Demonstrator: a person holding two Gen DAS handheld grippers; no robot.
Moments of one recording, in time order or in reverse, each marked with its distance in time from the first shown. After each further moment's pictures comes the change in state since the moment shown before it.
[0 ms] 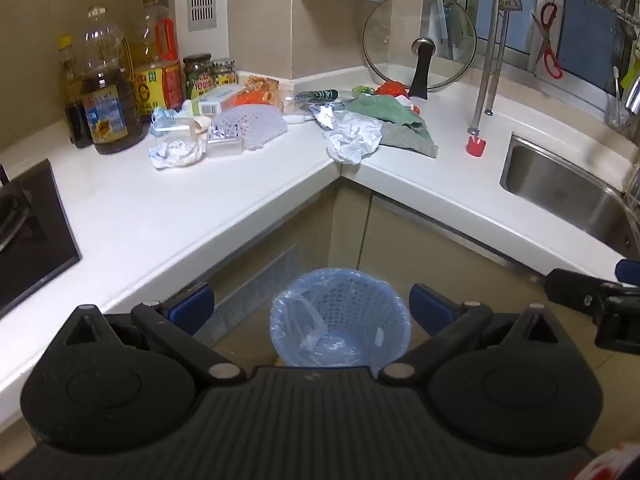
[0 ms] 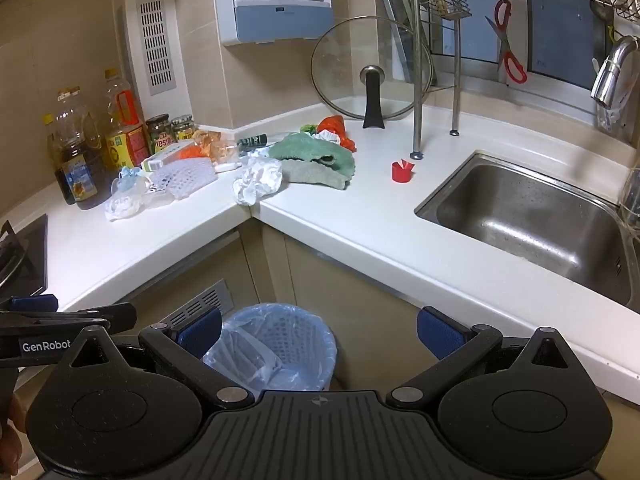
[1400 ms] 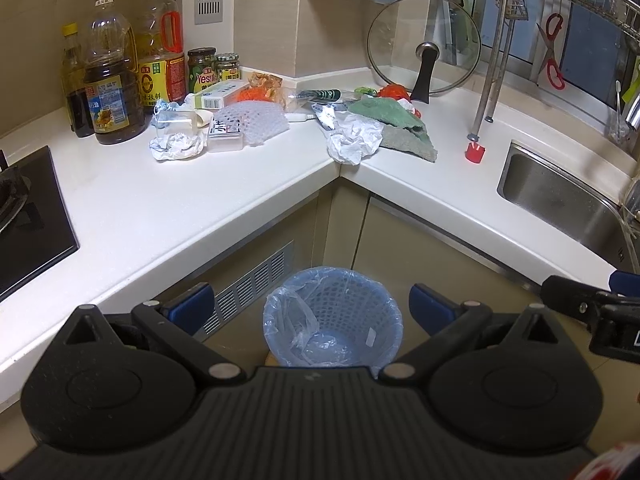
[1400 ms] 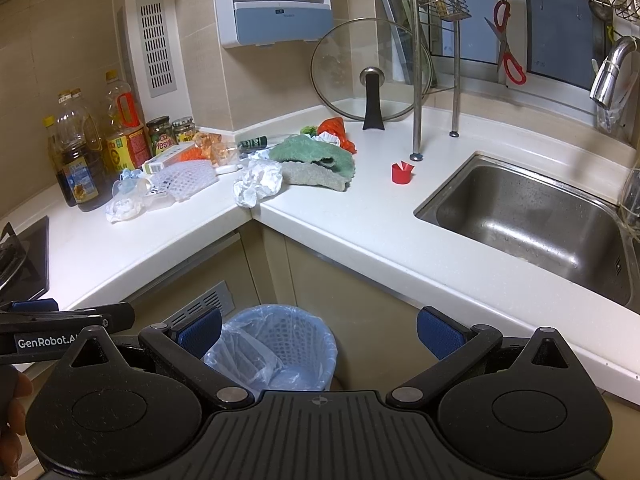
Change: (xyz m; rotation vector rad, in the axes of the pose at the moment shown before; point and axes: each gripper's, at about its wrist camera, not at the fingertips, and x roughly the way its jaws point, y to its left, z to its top) left arm -0.003 0.003 0.001 -0.032 0.006 -0.005; right arm -0.003 -0.002 -0.001 0.004 -0.003 0.004
